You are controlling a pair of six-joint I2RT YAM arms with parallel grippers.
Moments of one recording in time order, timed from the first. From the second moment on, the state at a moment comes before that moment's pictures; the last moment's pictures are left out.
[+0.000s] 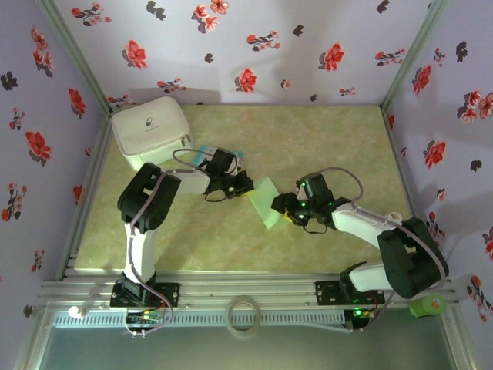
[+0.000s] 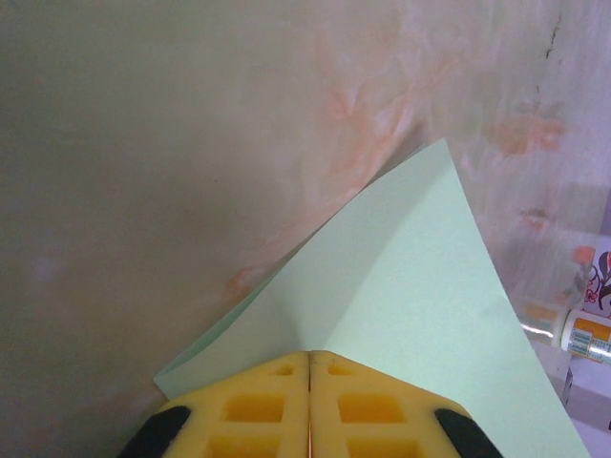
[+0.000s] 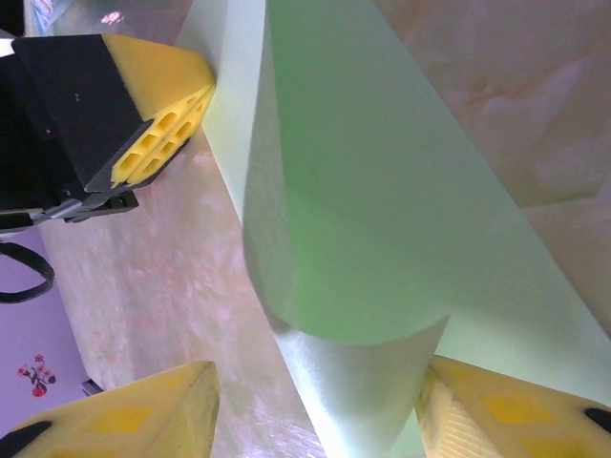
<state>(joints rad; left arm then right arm) -0.60 2.04 1.14 0.02 0.50 -0.84 0.46 1.35 0.56 -0.11 -0.47 0.93</state>
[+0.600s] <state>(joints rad) -0.60 2.05 1.15 0.01 0.50 -0.84 0.34 1.38 0.56 -0.06 -0.59 0.77</state>
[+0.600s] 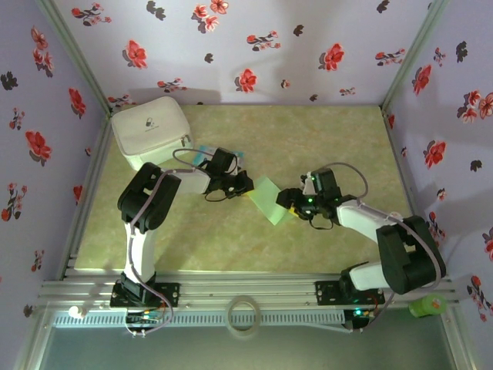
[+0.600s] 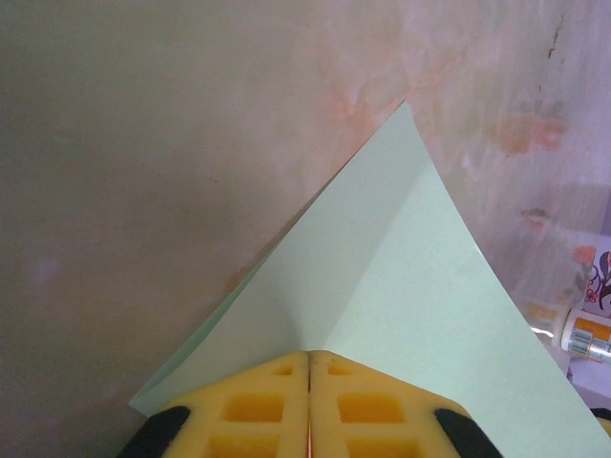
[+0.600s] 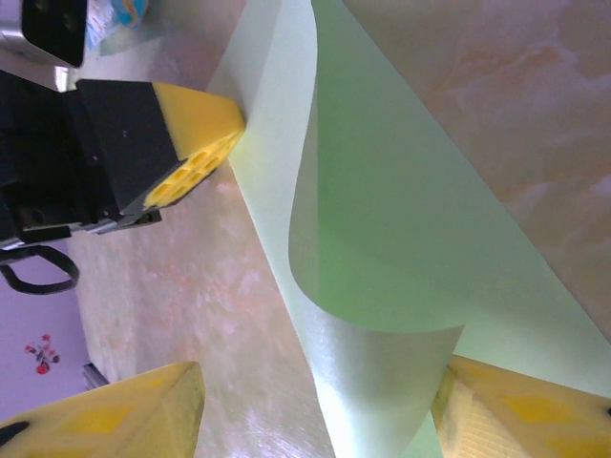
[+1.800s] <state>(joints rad) -0.60 2.05 1.17 -0.02 0.51 -0.84 0.28 1.55 0.70 -0.18 -0.73 0.63</state>
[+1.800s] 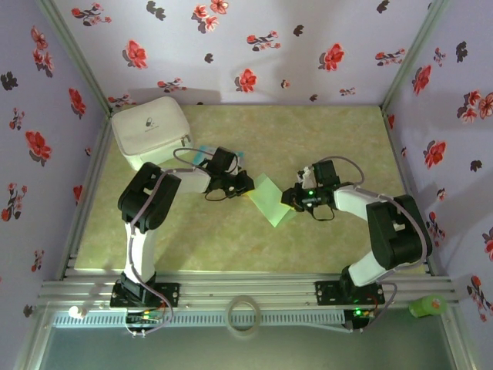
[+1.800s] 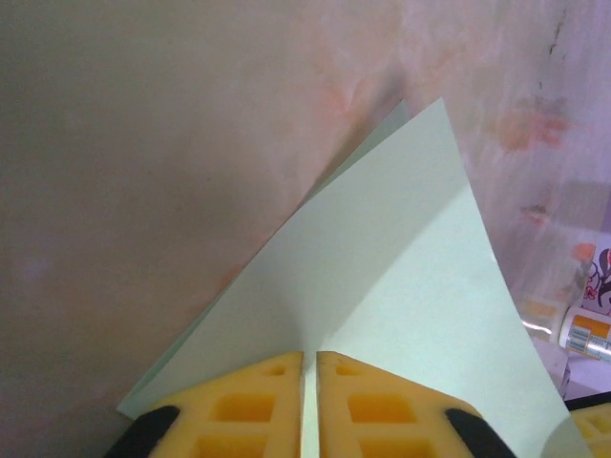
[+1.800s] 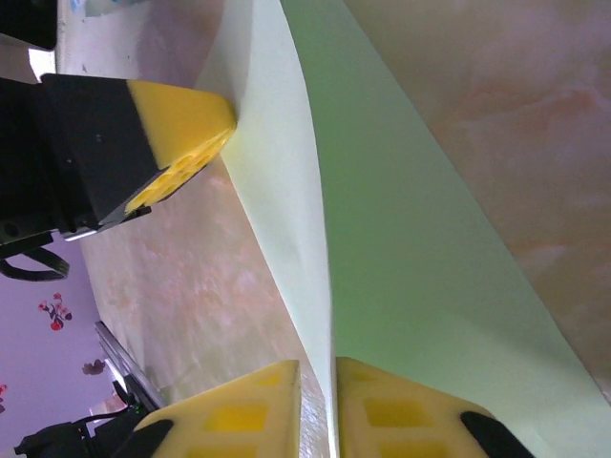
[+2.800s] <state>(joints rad) -0.62 1.89 1.12 -0.06 0.50 -0.88 0.53 1.40 0.51 0.00 -0.34 1.16</state>
